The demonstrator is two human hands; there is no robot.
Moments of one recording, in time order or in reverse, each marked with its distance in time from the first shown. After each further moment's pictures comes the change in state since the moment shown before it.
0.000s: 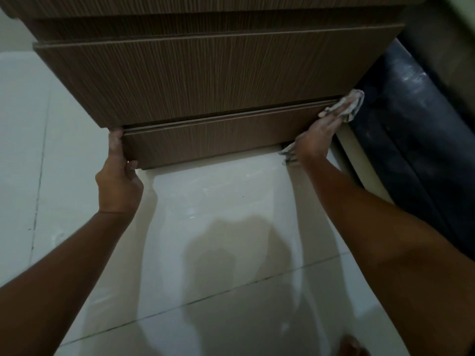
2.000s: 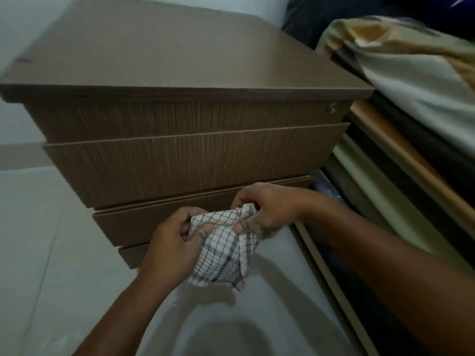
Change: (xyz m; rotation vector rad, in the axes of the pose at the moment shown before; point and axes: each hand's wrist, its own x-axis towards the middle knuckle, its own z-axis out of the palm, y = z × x) left_hand 0.054 0.247 -0.073 -0.522 -0.397 -0.208; right_hand 0.023 -0.223 -0.197 -0.278 -1.186 -0.413
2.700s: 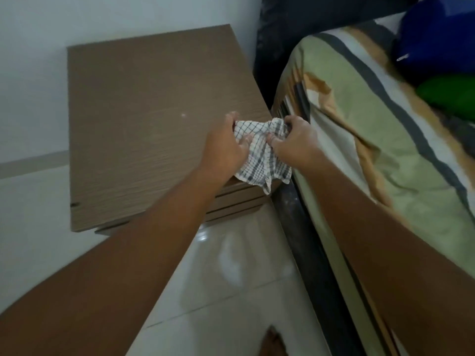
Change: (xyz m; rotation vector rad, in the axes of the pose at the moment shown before) left_hand 0.164 0.327 0.071 0.441 -0.062 0.000; right_hand -0.073 0.000 -0.247 0.322 0.743 0.454
